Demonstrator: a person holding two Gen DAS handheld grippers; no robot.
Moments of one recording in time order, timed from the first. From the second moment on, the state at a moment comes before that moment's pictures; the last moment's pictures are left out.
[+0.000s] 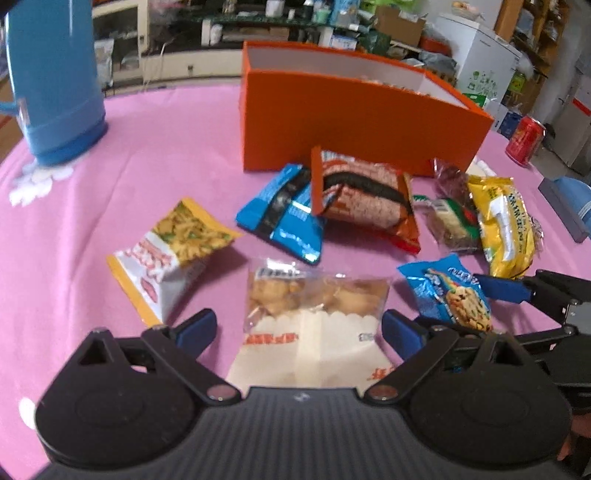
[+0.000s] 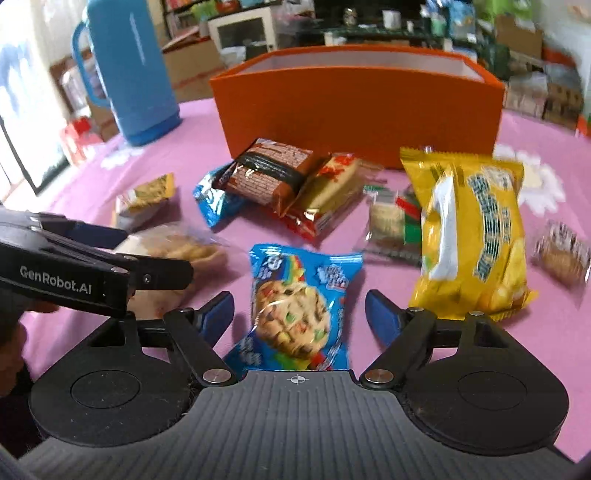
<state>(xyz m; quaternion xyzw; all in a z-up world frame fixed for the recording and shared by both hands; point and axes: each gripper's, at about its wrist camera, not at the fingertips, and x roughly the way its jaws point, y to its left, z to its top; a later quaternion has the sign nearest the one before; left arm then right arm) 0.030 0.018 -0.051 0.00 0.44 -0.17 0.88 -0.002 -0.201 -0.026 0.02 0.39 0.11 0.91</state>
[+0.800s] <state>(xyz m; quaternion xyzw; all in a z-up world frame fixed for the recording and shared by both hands) -0.010 0.016 -0.051 0.10 0.42 -0.16 0.89 -0.049 -0.218 -0.019 -0.01 0.38 0.12 0.92</state>
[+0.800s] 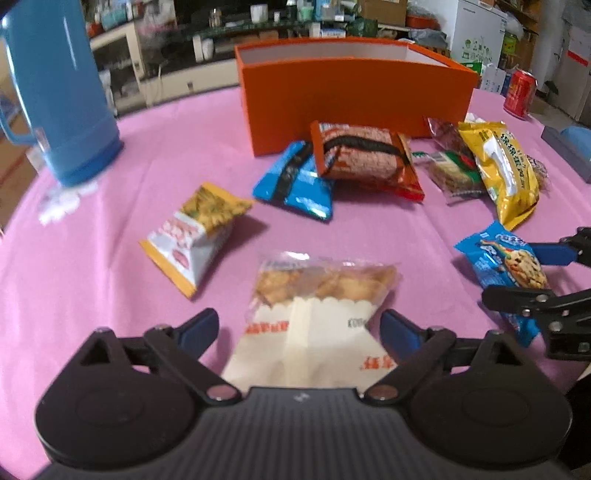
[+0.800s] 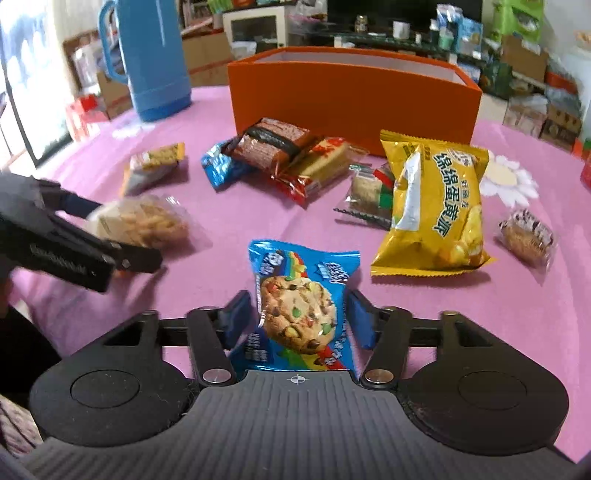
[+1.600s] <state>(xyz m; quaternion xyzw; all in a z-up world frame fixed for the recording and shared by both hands) 0.097 0.006 0.052 -0.06 0.31 -0.19 0.93 0.019 -0.272 0.085 0.06 0.26 0.11 0.96</state>
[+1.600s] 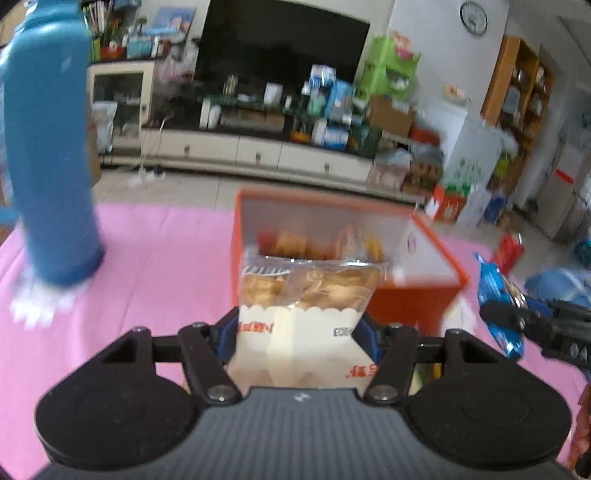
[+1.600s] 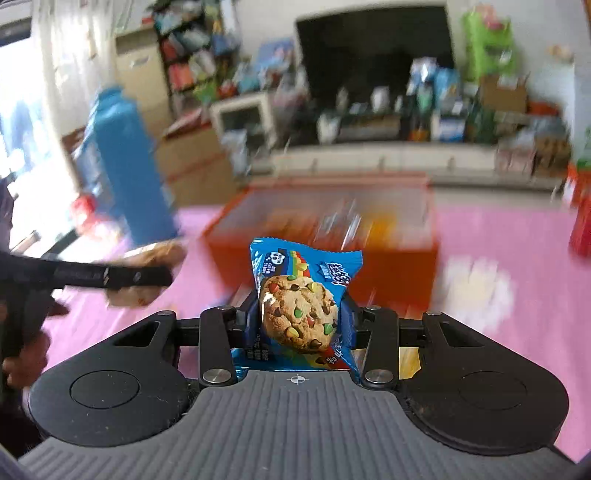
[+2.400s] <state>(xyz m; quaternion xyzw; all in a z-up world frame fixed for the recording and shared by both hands) 0.197 -0.036 0.076 -0.08 0.24 -0.15 0.96 0.190 -0.293 0.075 0.11 0.19 0.03 0.97</state>
